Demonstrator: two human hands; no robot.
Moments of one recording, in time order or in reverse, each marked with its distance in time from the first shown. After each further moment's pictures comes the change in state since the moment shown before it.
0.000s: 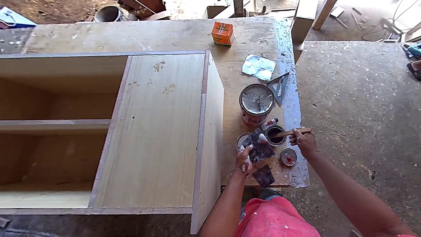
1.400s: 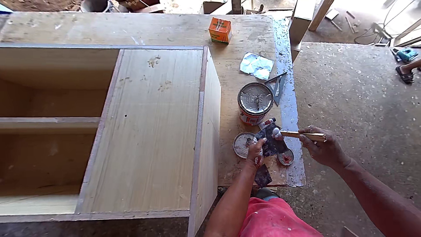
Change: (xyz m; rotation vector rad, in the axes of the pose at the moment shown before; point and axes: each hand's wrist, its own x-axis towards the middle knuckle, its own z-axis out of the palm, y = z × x) left_hand 0.006 -0.013 0.053 0.028 -0.160 -0.020; right_hand -0.064 -0.070 -0.052 -0.533 -0.275 -0.917
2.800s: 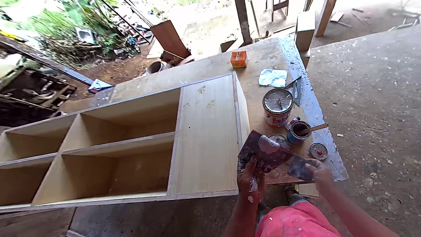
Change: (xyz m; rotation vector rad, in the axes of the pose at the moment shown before) left_hand -0.203 0.153 -0.069 -0.299 -0.261 0.404; right_hand -0.131 -0.032 0.190 0.705 0.398 0.880
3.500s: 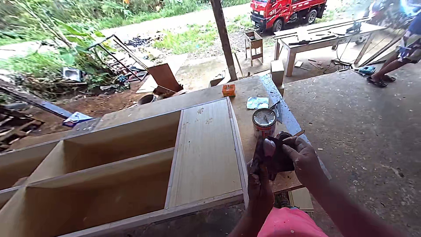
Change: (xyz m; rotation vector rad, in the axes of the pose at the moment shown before) left_hand -0.070 0.015 0.012 0.717 -0.364 0.480; right_hand -0.157 -0.201 0.067 0.213 -0.118 -0.562
